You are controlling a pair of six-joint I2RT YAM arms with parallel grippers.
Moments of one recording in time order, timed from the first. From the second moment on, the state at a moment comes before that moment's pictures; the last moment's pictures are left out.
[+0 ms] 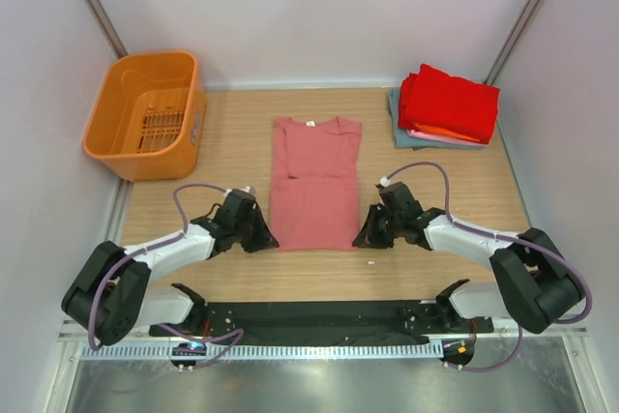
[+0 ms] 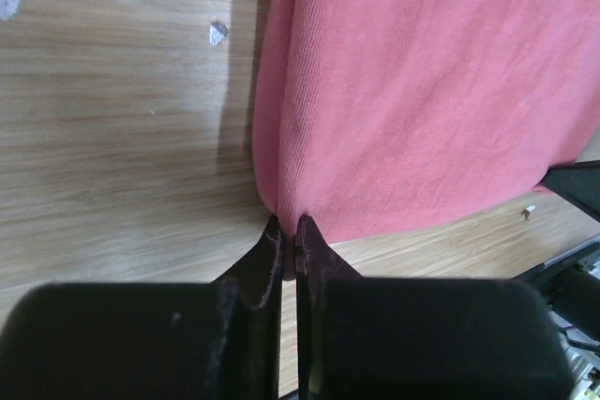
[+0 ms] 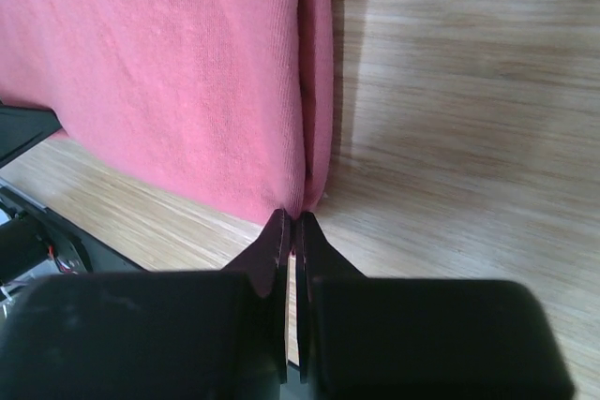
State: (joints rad) left arm -0.55 1.27 0.45 -0.13 0.17 -0.87; right arm 0.54 1.31 0.49 -0.14 -0.29 0.78
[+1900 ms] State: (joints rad) left arm -0.33 1.96 1.80 -0.90 0.14 -0.58; right arm 0.29 1.95 1.76 -0.77 -0.18 0.57
